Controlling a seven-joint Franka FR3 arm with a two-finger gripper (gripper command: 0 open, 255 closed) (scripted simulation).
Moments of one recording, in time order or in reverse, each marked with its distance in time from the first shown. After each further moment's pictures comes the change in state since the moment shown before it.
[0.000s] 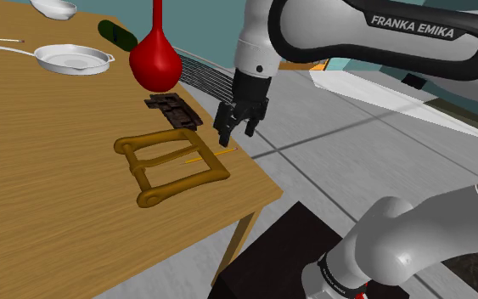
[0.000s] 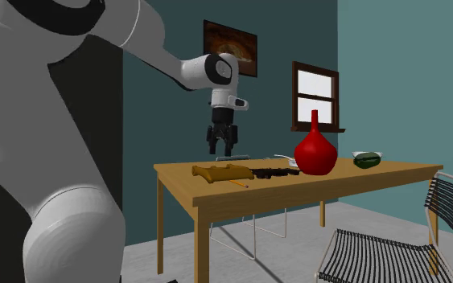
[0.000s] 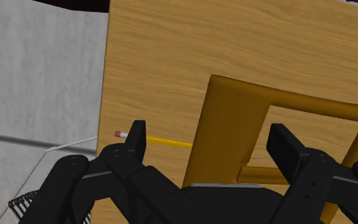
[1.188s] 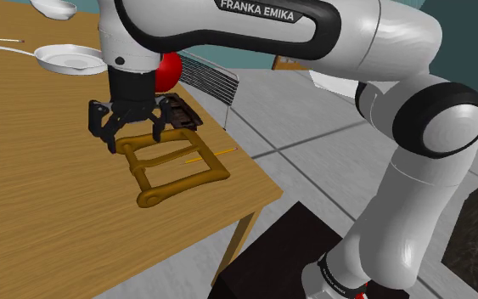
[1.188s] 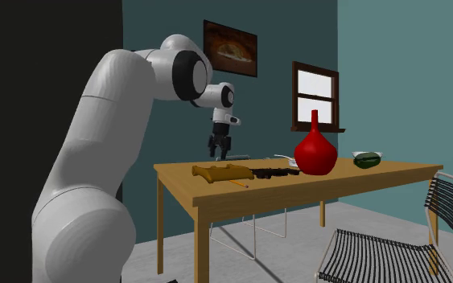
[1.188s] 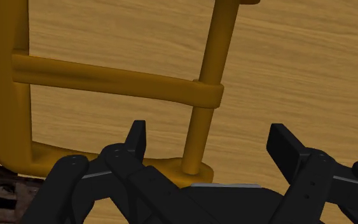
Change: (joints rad) arm 0.146 0.677 0.199 0.649 -0.191 -0.012 0.400
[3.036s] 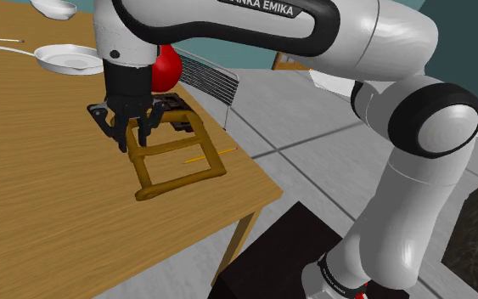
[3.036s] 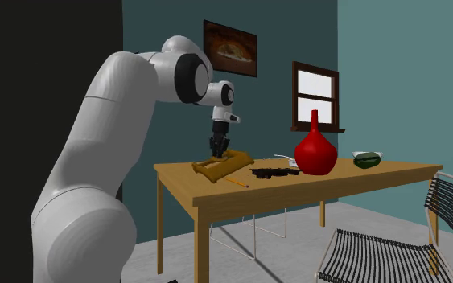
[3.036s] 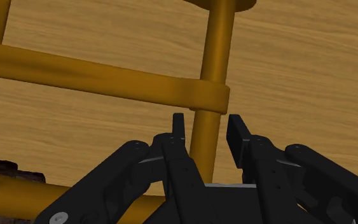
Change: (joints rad) arm 0.013 0.022 0.002 0.052 -0.010 -0.032 0.014
